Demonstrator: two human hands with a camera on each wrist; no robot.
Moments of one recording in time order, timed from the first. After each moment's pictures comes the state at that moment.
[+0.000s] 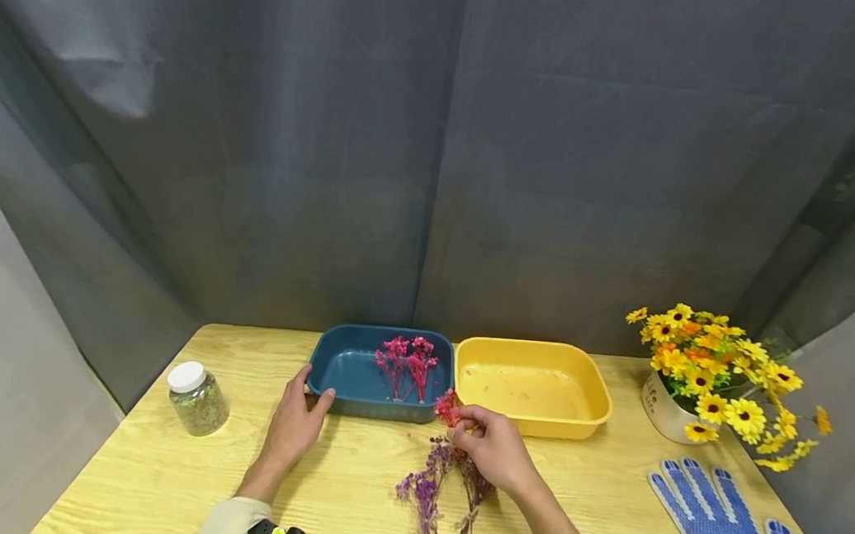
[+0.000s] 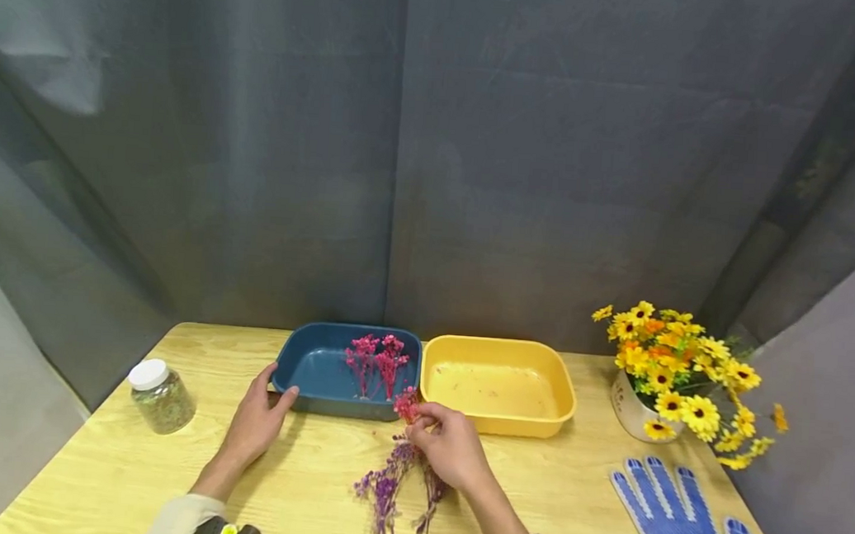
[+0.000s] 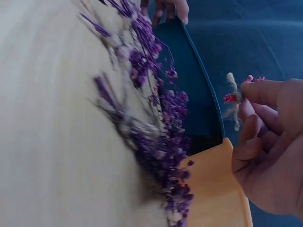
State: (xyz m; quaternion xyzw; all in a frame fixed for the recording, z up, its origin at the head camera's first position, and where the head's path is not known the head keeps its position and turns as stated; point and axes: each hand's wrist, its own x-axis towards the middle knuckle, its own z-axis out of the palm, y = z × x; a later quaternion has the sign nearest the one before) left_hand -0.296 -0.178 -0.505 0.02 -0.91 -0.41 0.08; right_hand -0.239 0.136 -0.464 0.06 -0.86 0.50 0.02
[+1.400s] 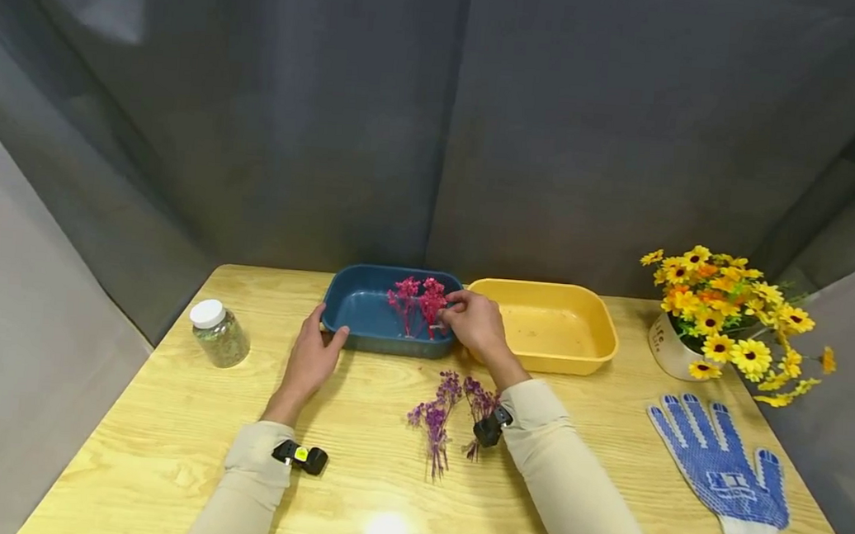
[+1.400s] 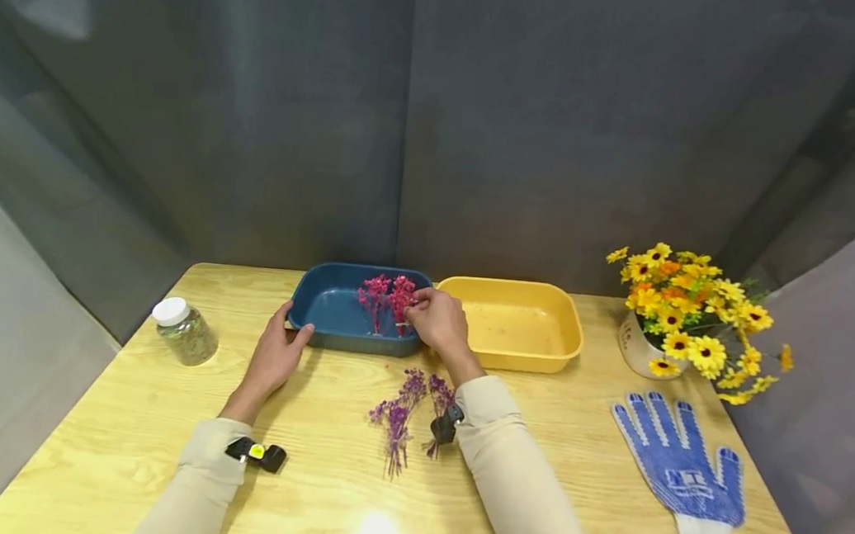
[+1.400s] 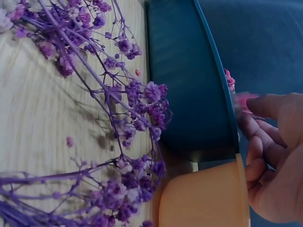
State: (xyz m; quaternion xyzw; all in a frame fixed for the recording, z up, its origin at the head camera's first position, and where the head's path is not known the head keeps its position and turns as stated) left_hand -0.297 -0.181 -0.500 0.02 -0.90 -0.42 0.06; right_hand -0.326 0.103 -0.443 0.02 -0.91 0.41 0.04
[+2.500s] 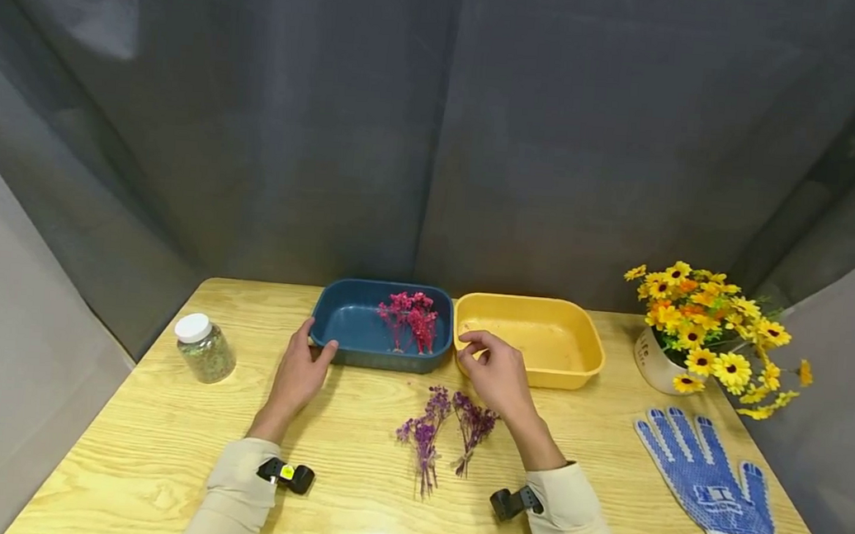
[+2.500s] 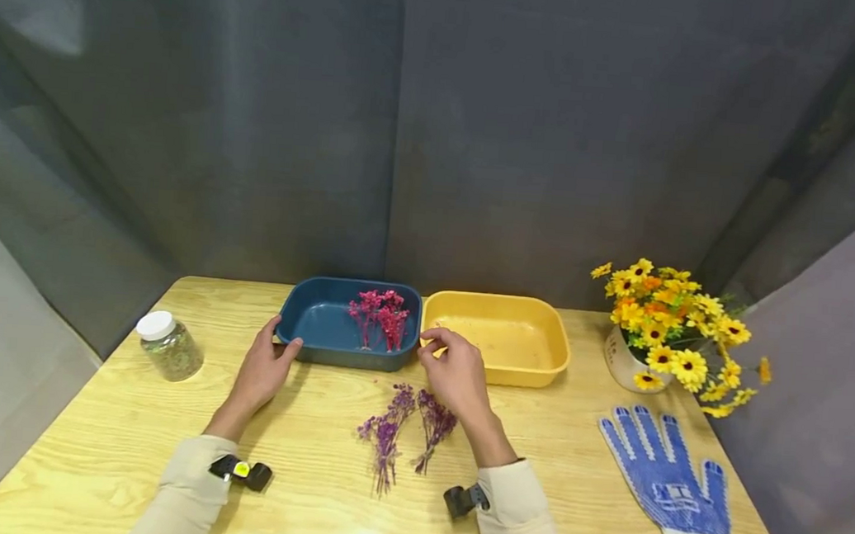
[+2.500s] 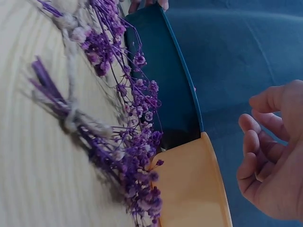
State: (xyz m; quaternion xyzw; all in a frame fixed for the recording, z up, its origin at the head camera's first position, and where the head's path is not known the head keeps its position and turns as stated) left_hand -0.299 -0.179 -0.505 0.02 -0.91 -0.41 0.06; right_hand -0.255 0.140 -0.442 0.04 -0.90 0.42 0.12
